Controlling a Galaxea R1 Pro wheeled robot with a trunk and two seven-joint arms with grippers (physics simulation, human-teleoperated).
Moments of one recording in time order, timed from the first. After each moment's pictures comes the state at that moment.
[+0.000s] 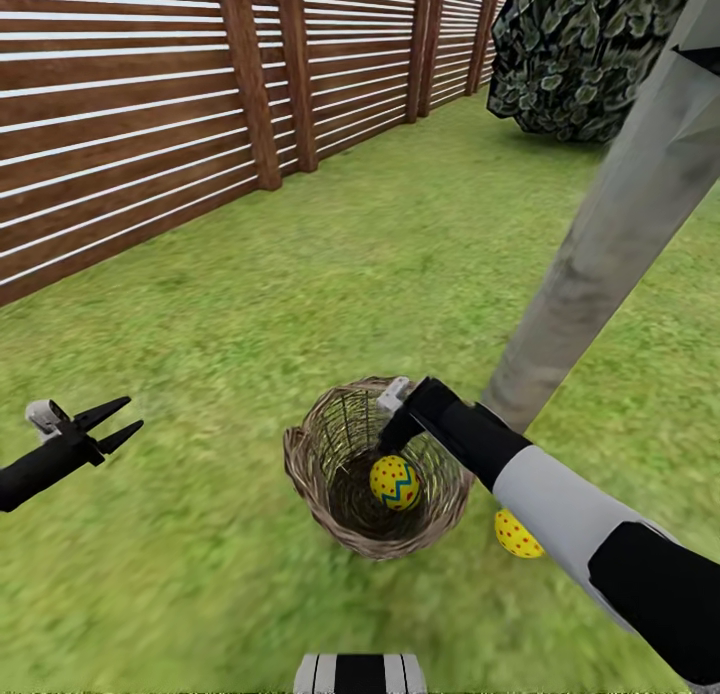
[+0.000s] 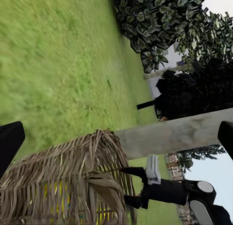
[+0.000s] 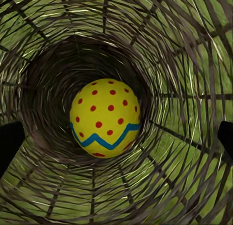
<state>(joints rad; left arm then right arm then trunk) -0.66 0.48 0.45 -0.79 0.65 0.90 -1.14 -1.11 0.00 0.78 -0.78 0.05 0.90 0.45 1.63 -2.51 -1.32</state>
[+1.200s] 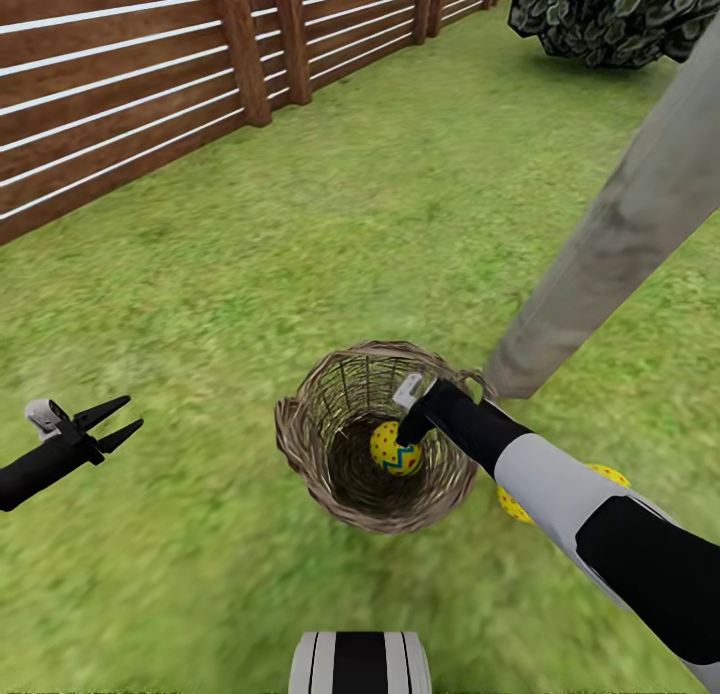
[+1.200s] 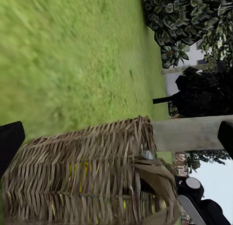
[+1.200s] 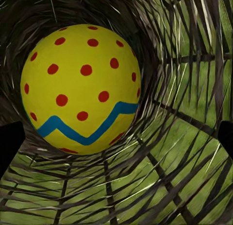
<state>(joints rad) -0.66 0.49 0.45 -0.80 0.66 0.90 -1.14 -1.17 0.01 0.79 -0.55 0.14 0.69 0.45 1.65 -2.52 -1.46</state>
